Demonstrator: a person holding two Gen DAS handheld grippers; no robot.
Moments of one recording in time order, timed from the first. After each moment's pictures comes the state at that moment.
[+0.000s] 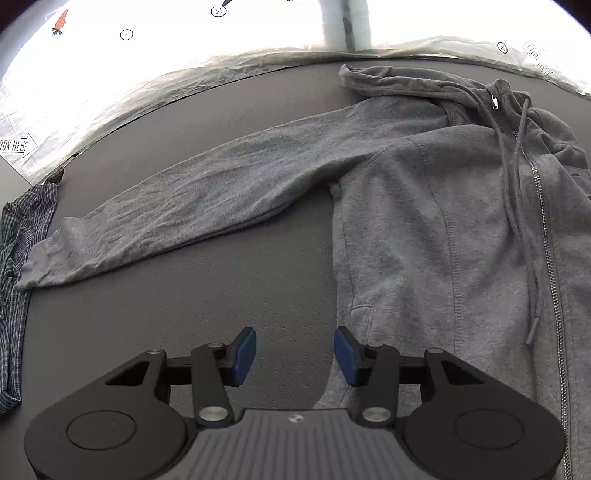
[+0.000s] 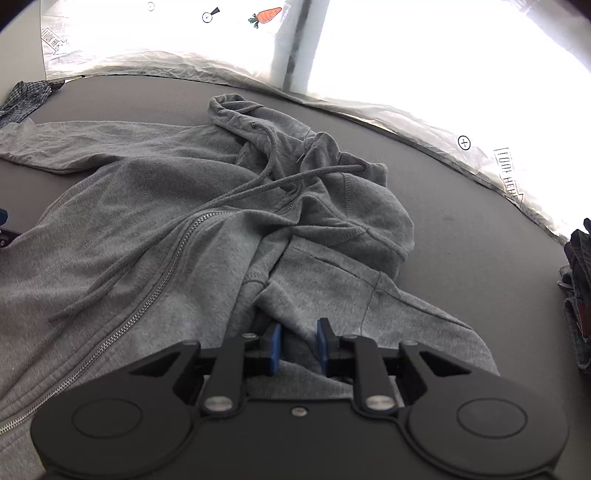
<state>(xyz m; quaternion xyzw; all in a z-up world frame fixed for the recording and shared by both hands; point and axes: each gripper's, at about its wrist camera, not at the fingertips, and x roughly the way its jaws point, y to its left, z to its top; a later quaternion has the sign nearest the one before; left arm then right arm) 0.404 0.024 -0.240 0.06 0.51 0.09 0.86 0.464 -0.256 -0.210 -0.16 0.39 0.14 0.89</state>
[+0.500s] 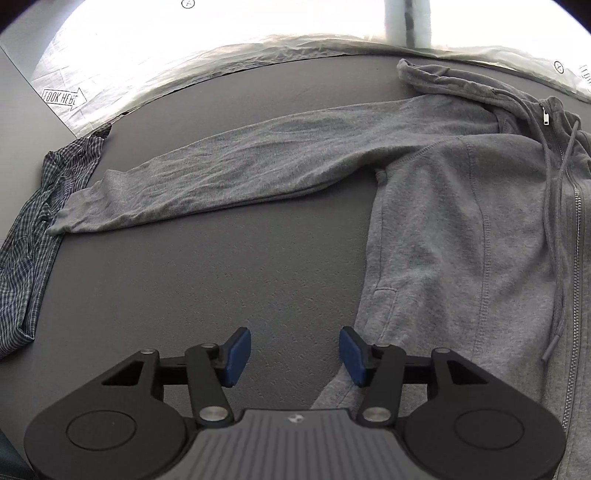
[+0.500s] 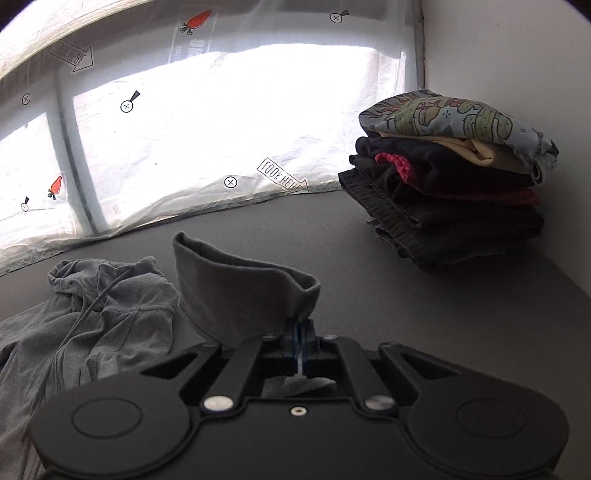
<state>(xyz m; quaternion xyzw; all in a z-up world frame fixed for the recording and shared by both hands) 0.397 0.025 -0.242 0.02 0.51 0.17 0.84 0.407 -0.449 -0.159 0.05 0.29 -0.10 0.95</state>
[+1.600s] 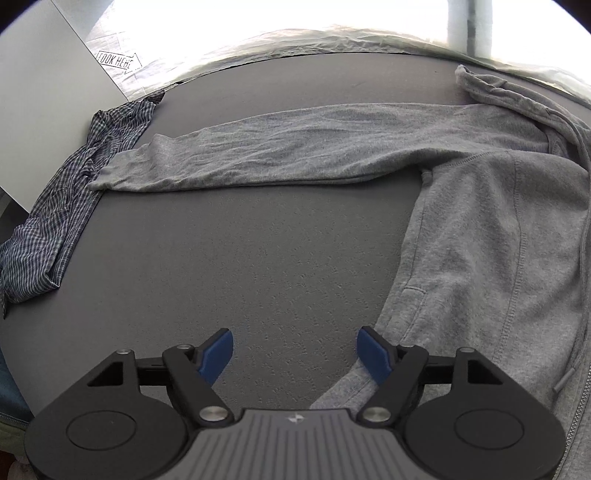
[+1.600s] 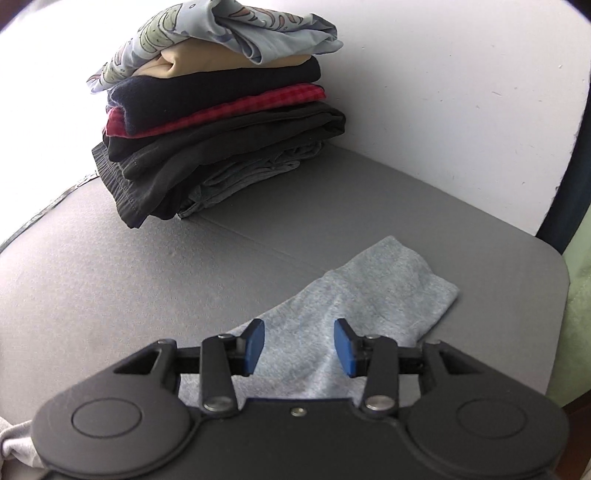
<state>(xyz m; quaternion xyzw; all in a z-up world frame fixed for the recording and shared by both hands) 0.393 0.028 -0.246 -0.02 0.52 0.26 0.82 0.392 -0.613 -0.223 0.16 0.36 -0.30 0.87</state>
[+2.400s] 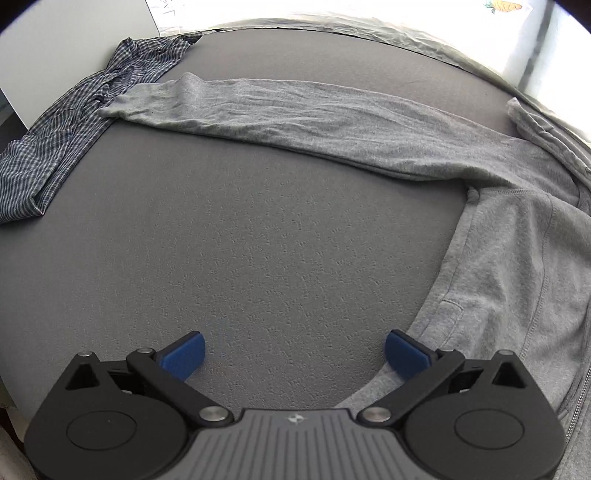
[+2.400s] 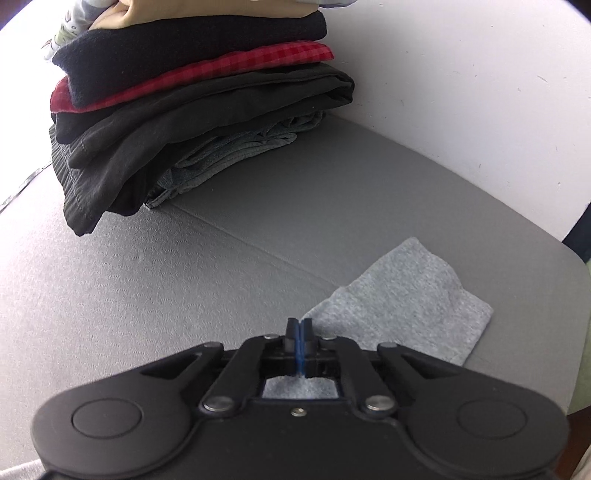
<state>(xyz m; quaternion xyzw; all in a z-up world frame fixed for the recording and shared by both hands) 0.381 0.066 -0.256 -0.14 0.51 0.28 0.80 0.445 -0.646 -0.240 0.17 0.41 -0.32 0.84</state>
